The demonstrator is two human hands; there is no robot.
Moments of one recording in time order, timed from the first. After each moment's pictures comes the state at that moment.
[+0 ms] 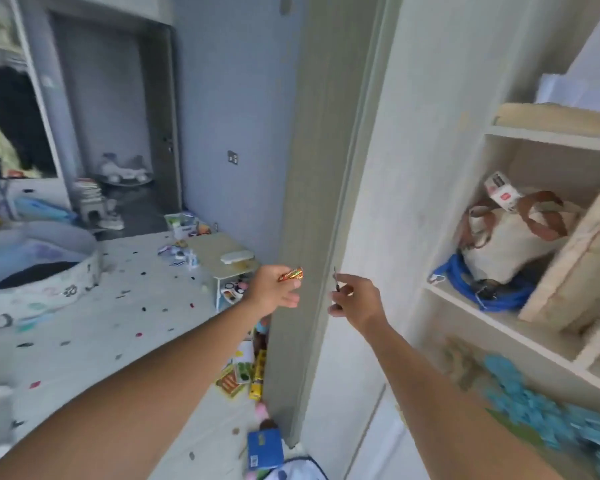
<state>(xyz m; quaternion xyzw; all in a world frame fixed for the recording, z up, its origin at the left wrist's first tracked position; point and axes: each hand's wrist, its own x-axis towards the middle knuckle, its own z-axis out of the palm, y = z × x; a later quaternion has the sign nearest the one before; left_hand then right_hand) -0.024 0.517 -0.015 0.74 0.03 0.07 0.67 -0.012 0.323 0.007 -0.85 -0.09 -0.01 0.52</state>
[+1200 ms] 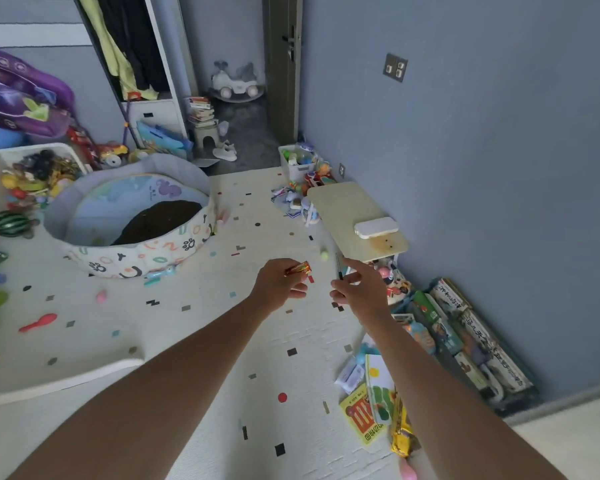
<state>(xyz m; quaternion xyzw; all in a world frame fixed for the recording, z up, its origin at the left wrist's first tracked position) 0.338 1.142 -0.207 0.76 0.24 0.09 0.60 0.414 0.972 -0.192 -0.78 -0.10 0.17 0.59</state>
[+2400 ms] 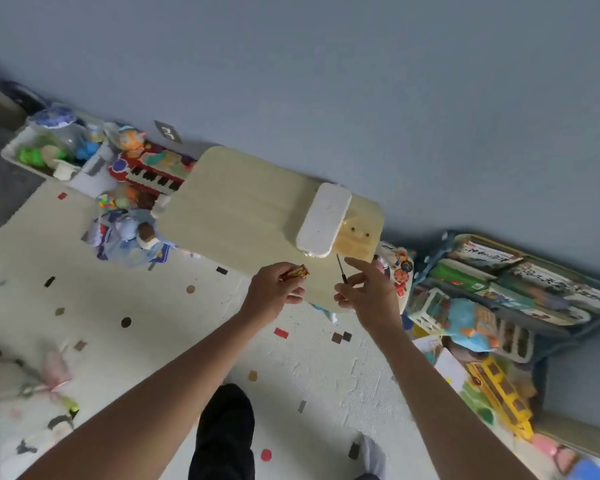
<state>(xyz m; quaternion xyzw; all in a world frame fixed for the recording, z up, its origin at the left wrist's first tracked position) 1.082 1.412 -0.487 0.76 0.03 -0.30 0.58 1.012 1.226 -0.455 -0.74 0.31 0.06 0.59</state>
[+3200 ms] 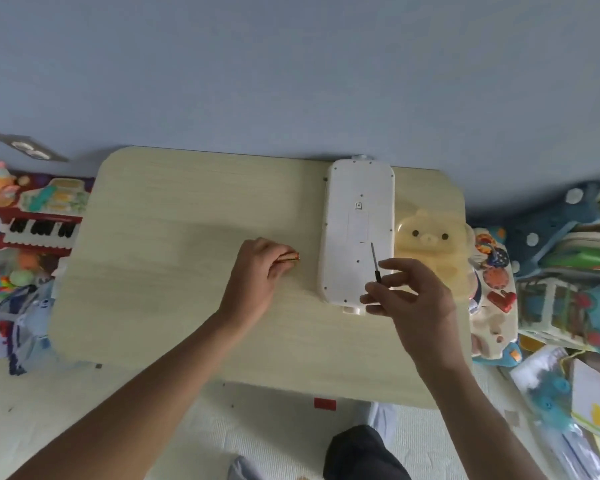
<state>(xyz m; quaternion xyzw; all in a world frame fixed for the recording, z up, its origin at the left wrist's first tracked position) 1.344 1.416 -0.787 0.90 -0.30 -0.12 0.29 1.177 1.236 -0.702 -0.65 0.42 -0.08 0.63</state>
